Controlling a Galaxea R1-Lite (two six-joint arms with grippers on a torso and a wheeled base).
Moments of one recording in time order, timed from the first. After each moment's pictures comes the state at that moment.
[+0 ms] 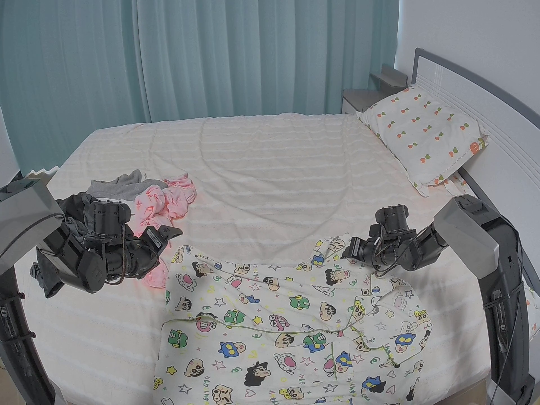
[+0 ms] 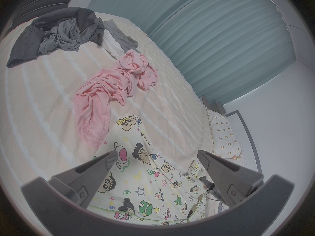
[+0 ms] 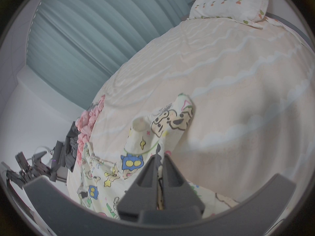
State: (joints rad) left arm -0.09 2.11 -0.79 -0.75 -0.20 -0.88; right arm 0.22 2.62 -1.49 -0.47 0.29 0.53
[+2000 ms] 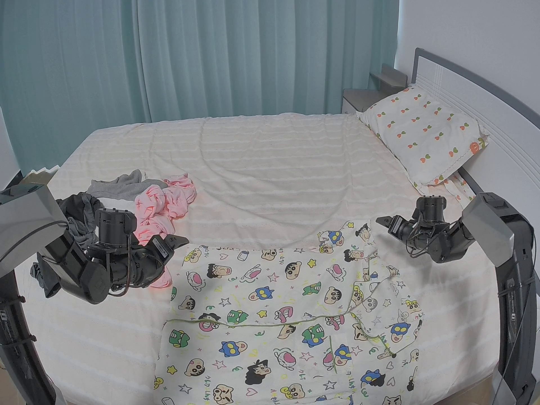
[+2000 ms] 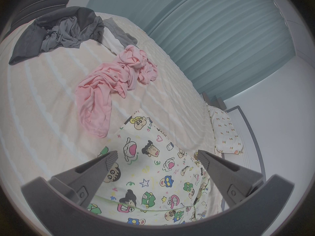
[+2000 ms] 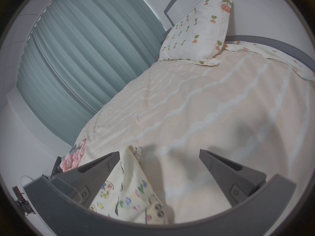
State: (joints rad) left arm -0.14 2.08 -0.70 -0.79 -0.17 -0.88; right arm 0.01 2.57 -1.36 -0.70 0.16 0.56
